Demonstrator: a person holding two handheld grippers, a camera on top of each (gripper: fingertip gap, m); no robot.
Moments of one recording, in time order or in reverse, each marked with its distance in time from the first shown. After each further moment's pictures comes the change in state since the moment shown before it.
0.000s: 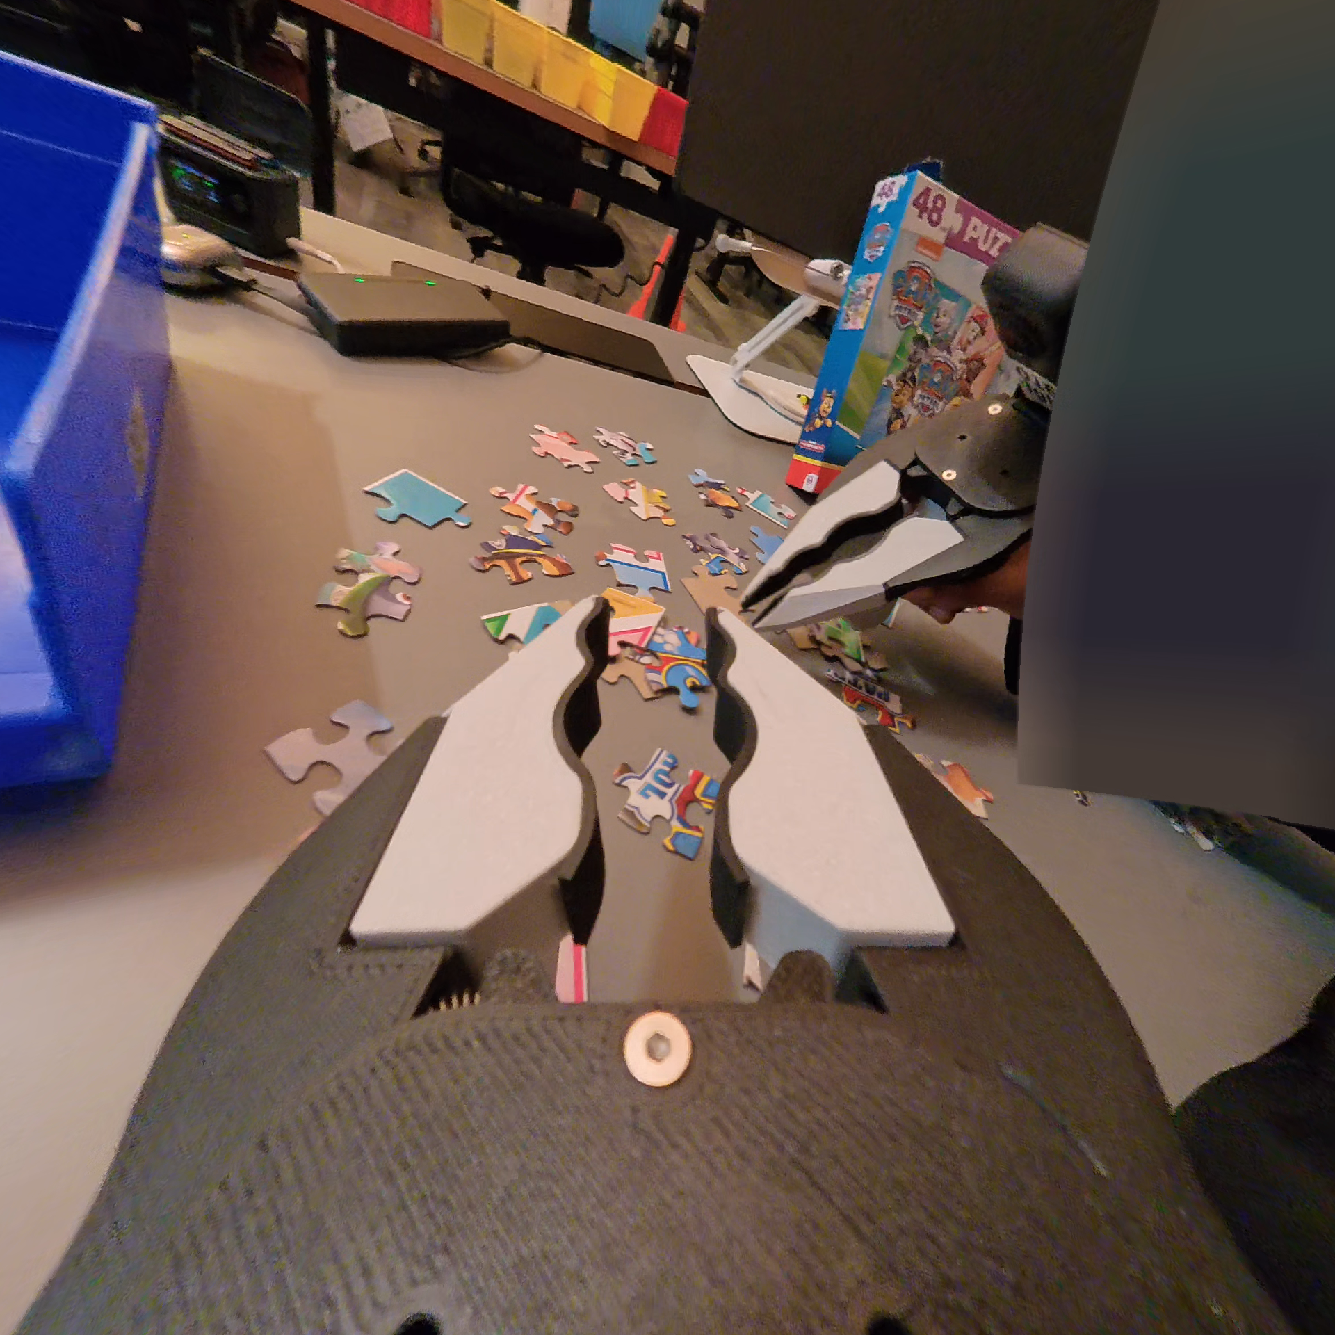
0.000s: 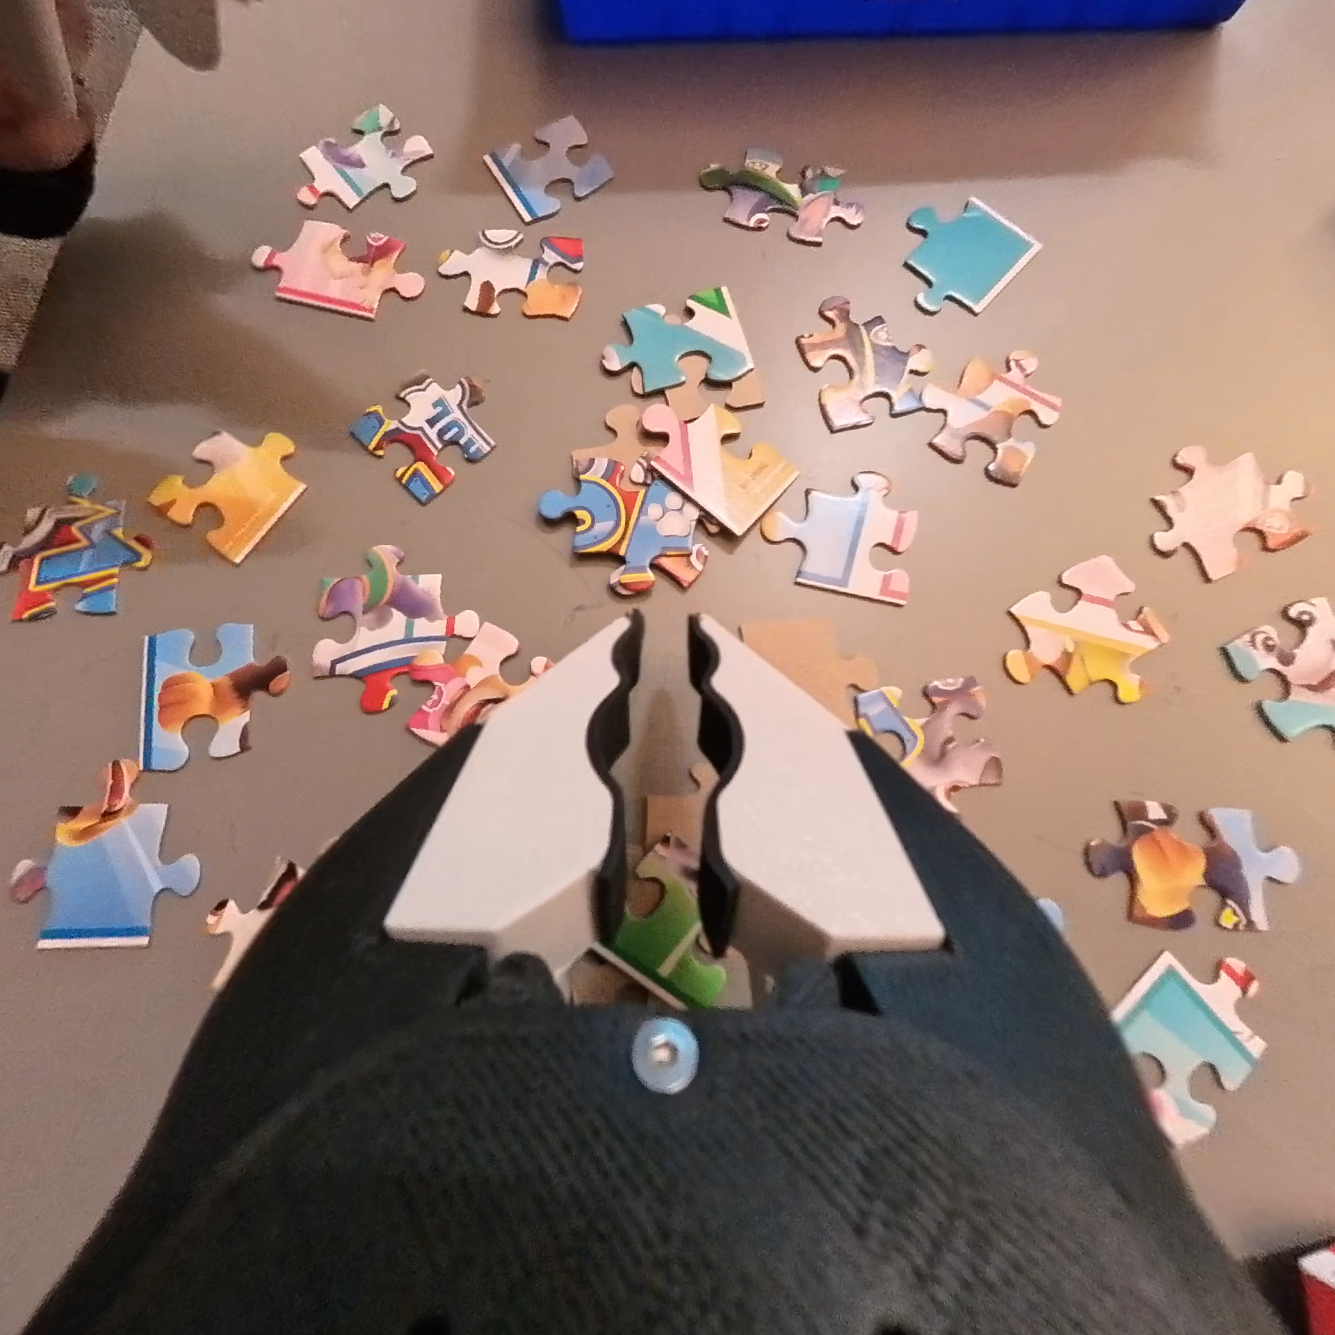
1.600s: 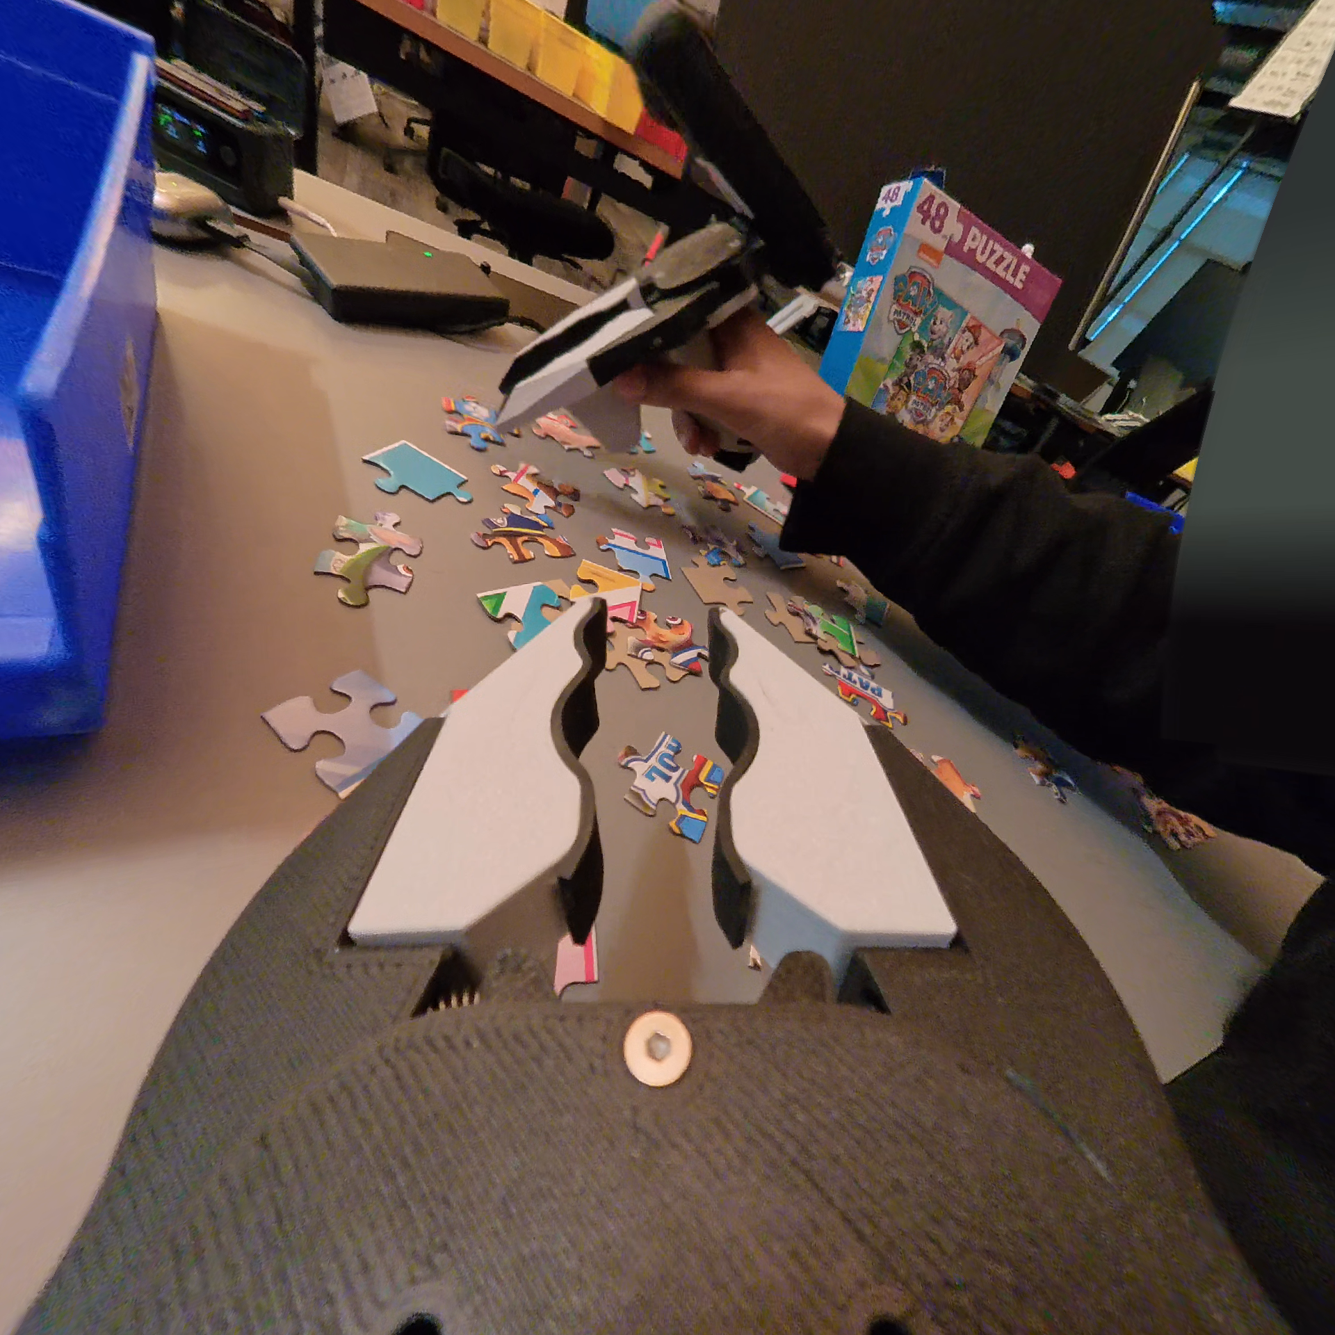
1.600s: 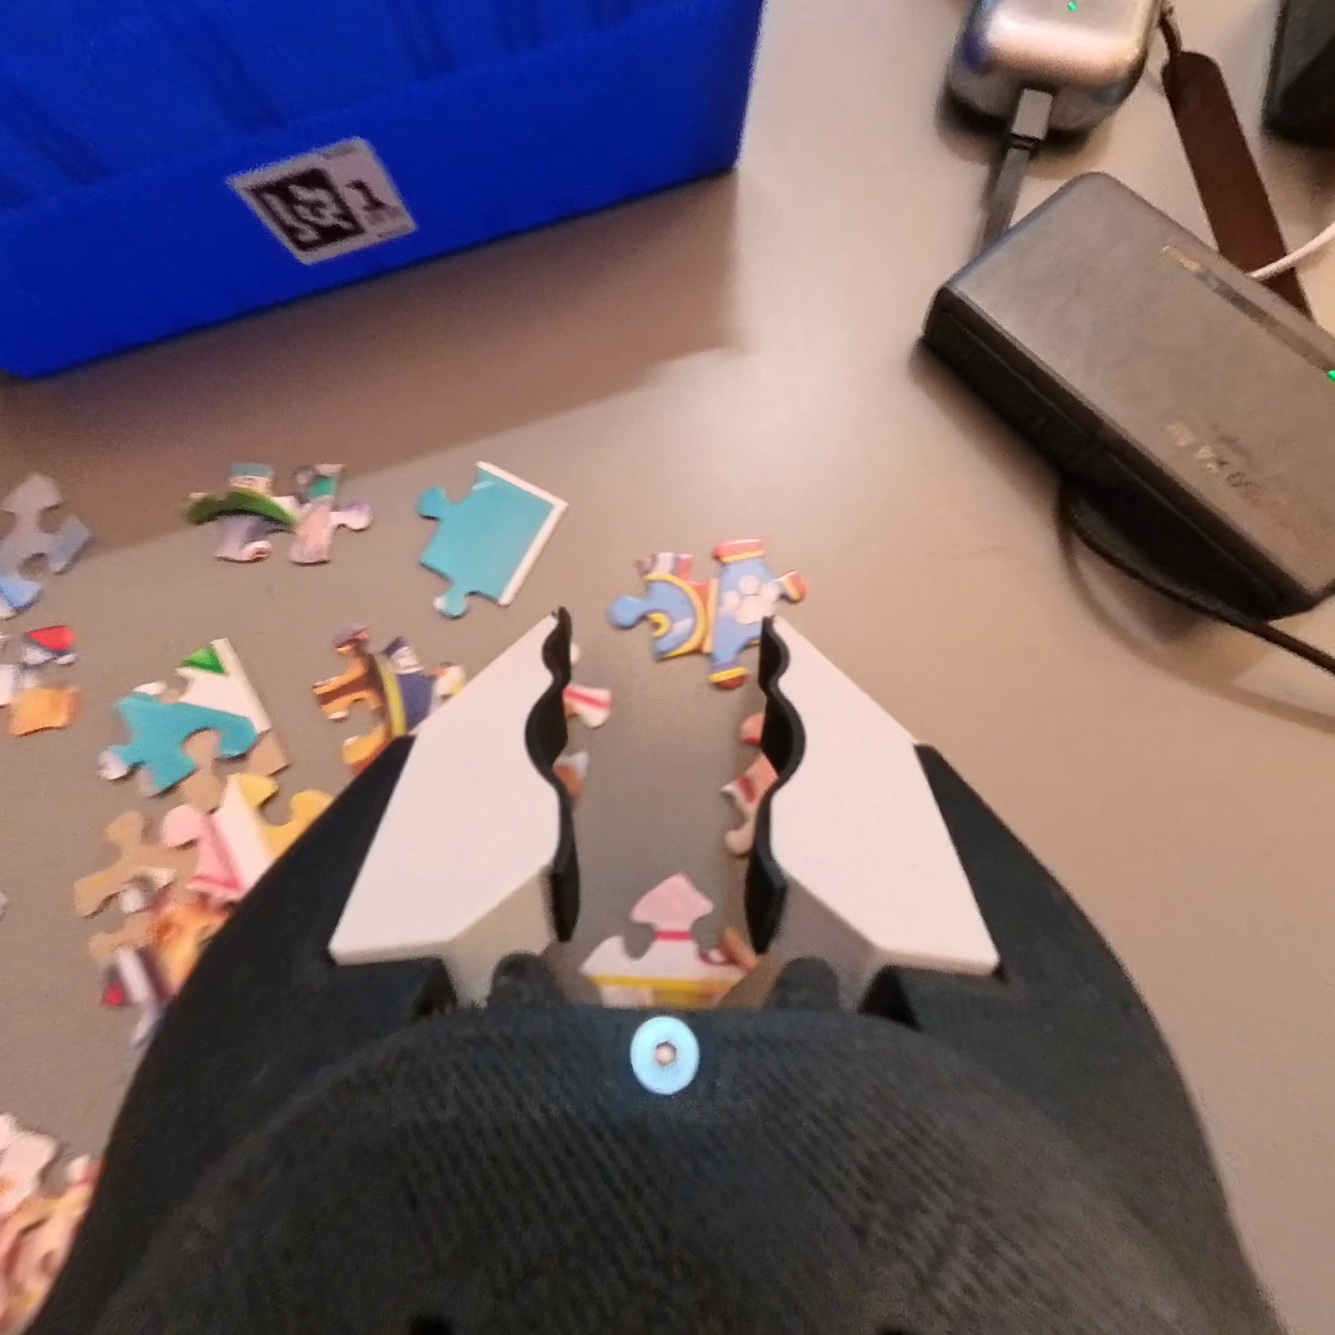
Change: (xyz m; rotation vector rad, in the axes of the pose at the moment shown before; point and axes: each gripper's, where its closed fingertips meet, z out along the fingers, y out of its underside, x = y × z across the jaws) left arm -0.008 0.007 -0.003 0.001 0.023 -0.057; right arm 0.156 -0.065 0.070 -0.027 0.124 0.215
